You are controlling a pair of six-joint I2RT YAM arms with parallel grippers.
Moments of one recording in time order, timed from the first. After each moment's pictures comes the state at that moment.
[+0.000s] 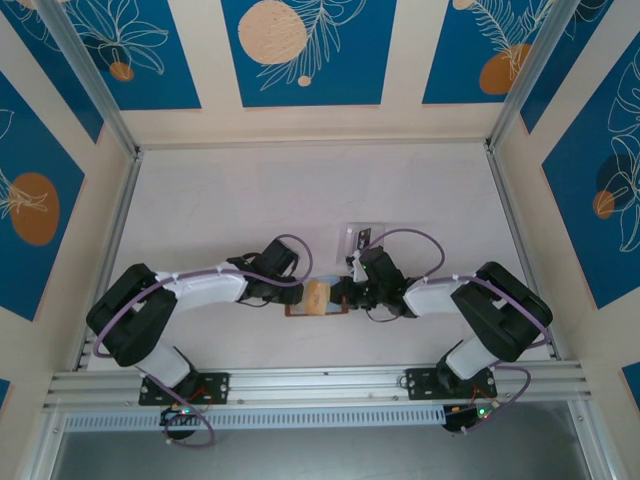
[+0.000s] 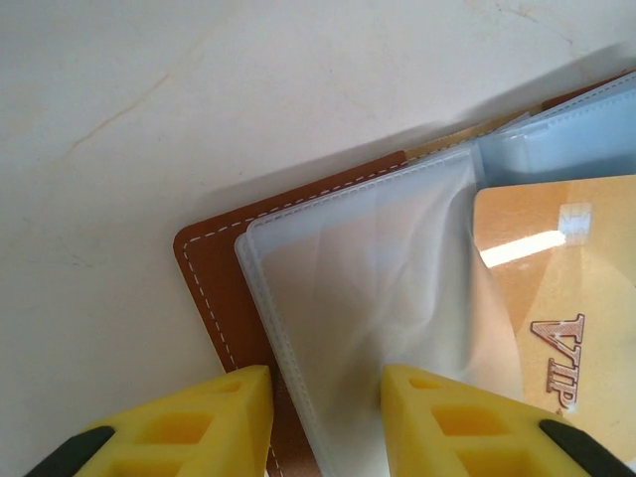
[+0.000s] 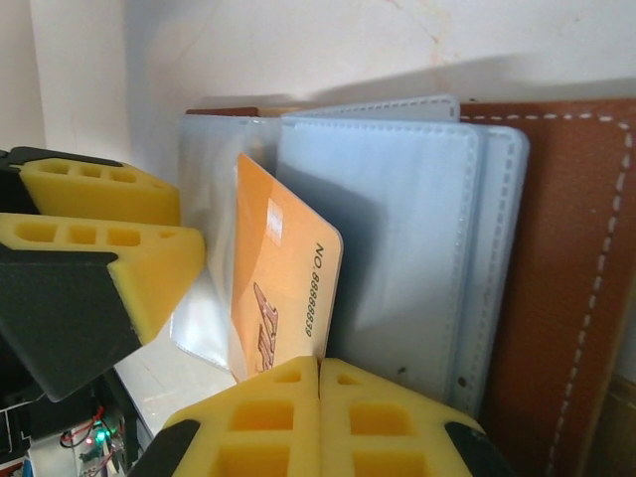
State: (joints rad) left arm -0.77 1.56 0.76 -0.33 0.08 -0.55; right arm 0.68 1.52 0.44 0.29 -0.48 0.88
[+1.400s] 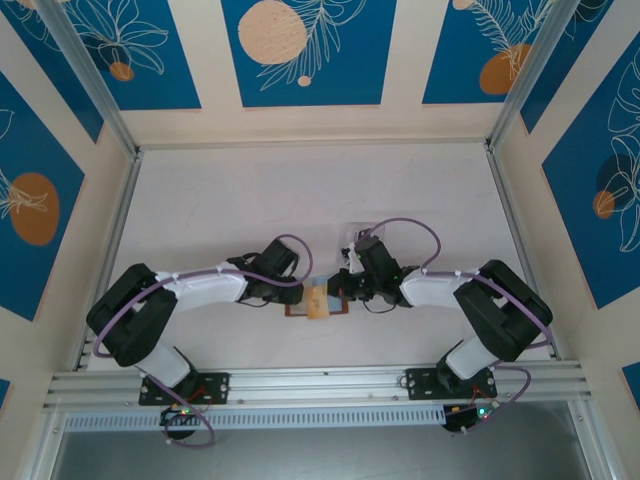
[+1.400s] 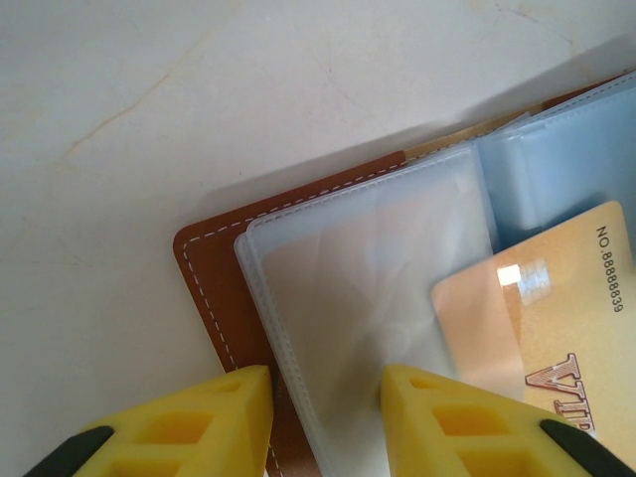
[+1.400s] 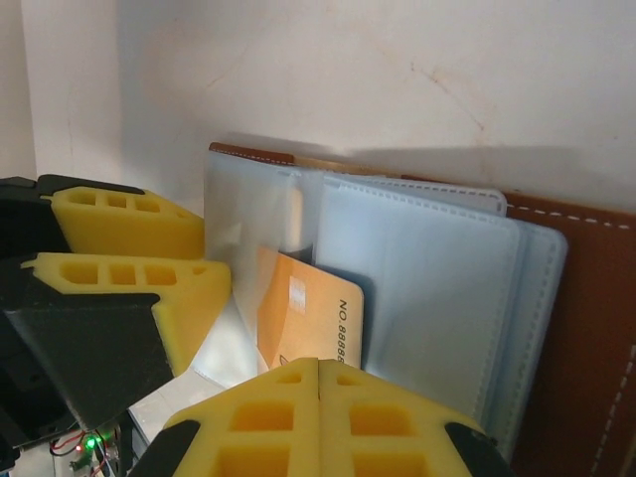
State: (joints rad) left arm -0.78 1.56 0.76 -0.33 0.08 -0.55; right arm 0.67 1.53 0.56 0.14 -0.47 0.81
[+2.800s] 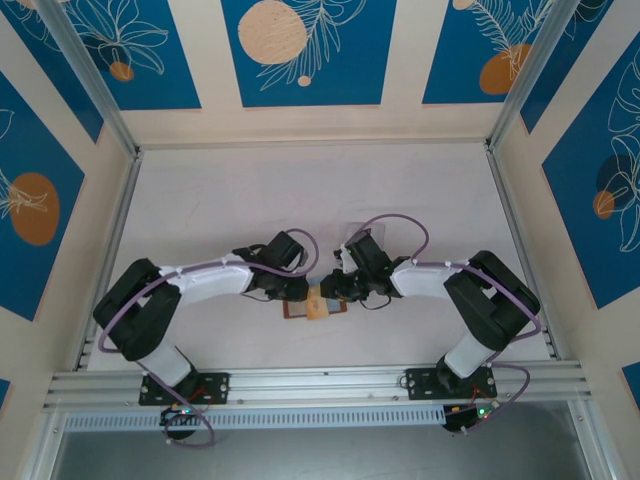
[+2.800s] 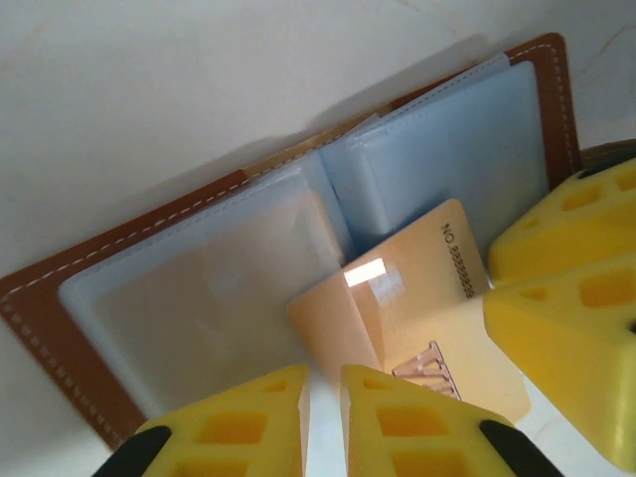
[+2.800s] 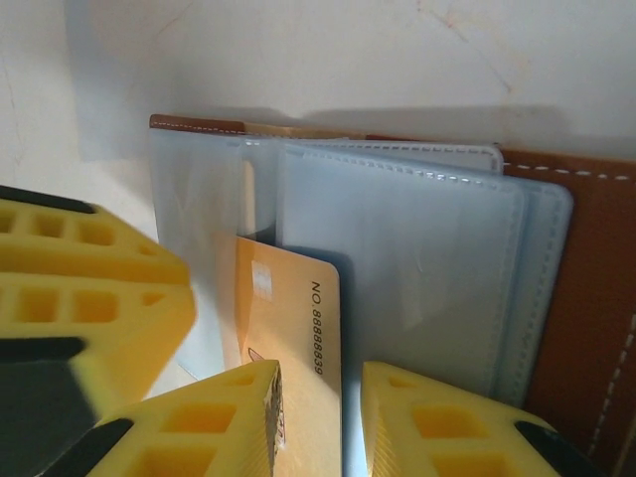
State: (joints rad) left arm -0.78 1.61 0.87 -0.41 0.22 -0.57; right arm 0.68 1.61 0.67 -0.03 -0.50 0.74
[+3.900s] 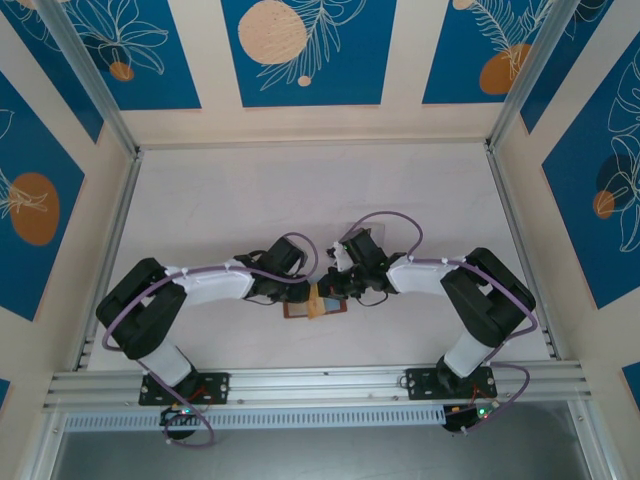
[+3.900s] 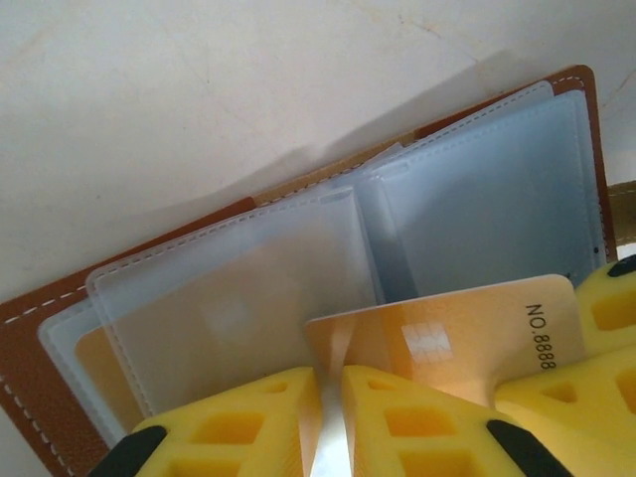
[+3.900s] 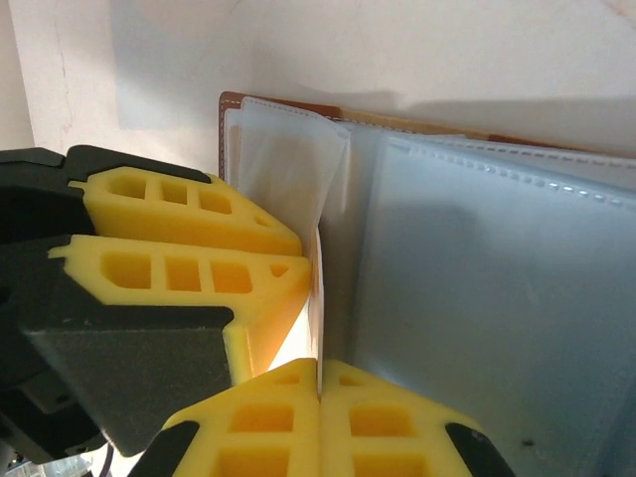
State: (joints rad) left arm -0.79 1.62 0.80 -0.29 0.18 -0.62; right arm 0.69 1.63 0.72 -0.05 -0.59 0.72
